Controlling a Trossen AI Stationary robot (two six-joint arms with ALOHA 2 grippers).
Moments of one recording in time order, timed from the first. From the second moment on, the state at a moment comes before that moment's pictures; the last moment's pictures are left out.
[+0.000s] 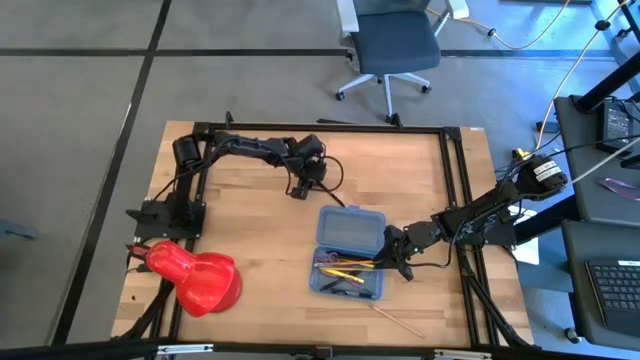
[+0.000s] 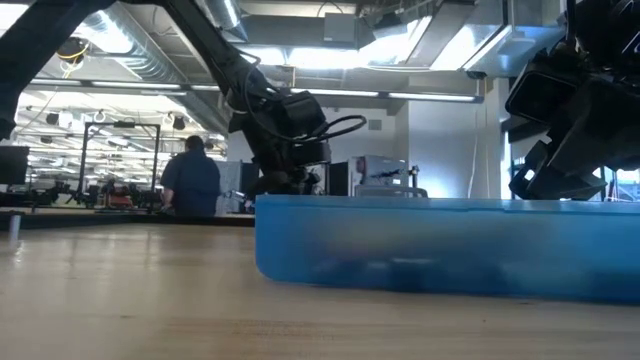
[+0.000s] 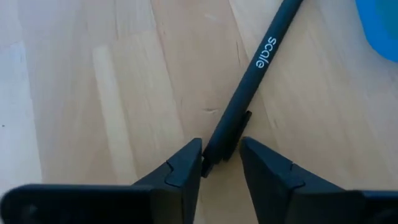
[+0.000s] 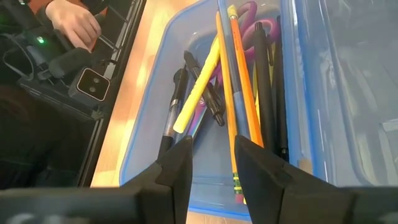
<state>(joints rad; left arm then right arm) 0.43 2.00 1.20 -0.31 0.22 0.67 0.39 1.38 0.23 0.66 -0.07 0.65</state>
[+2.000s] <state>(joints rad) 0.37 1.92 1.19 -0.13 0.19 0.45 0.39 1.38 0.23 0.66 -0.07 0.62</state>
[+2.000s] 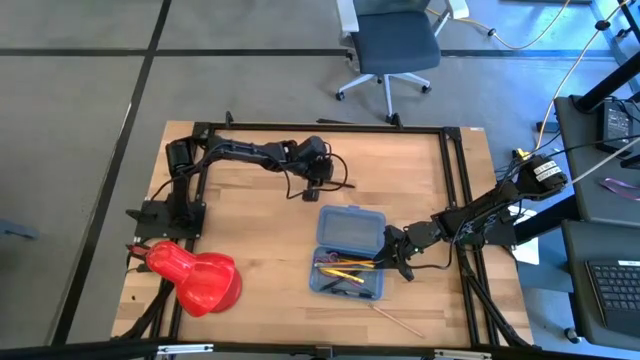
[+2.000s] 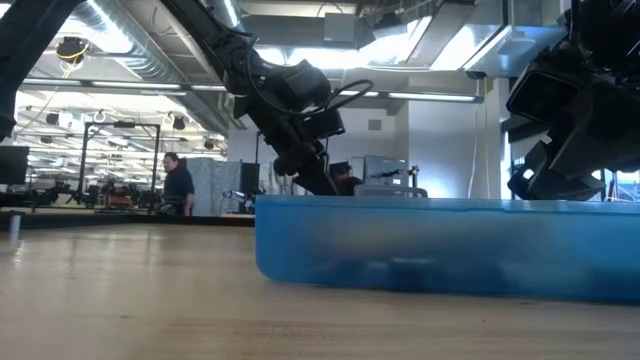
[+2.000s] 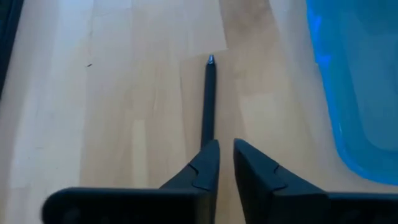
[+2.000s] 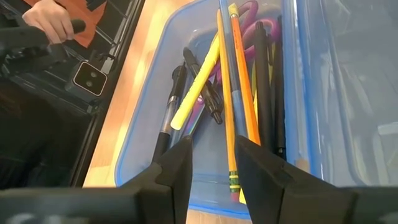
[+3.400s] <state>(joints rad) 0.46 2.03 1.20 -0.18 0.21 0.35 0.36 1.38 0.23 0.64 -0.07 0.52</state>
